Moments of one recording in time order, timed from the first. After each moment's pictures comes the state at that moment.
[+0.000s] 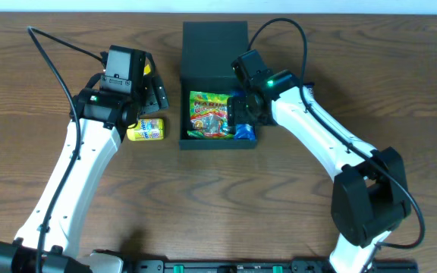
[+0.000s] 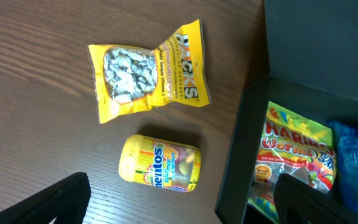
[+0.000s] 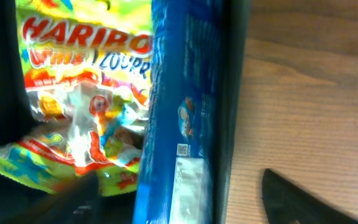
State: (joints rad) left arm -0.22 1.48 1.32 -0.84 -0.17 -0.45; right arm 0.50 1.92 1.52 -0.90 0.00 0.49
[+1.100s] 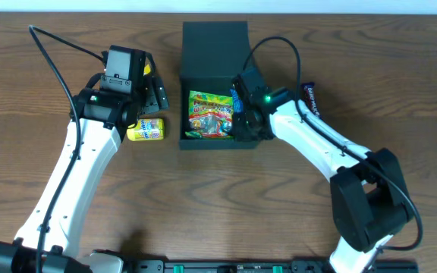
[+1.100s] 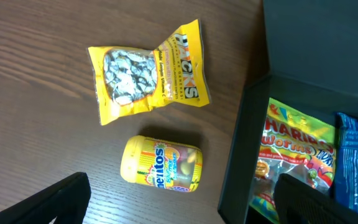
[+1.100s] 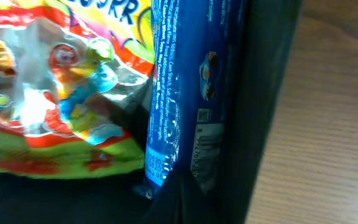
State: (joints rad) left arm -0.22 1.48 1.32 -0.84 -0.17 -0.43; right arm 0.52 1.89 1.33 -0.77 -0.03 0.42
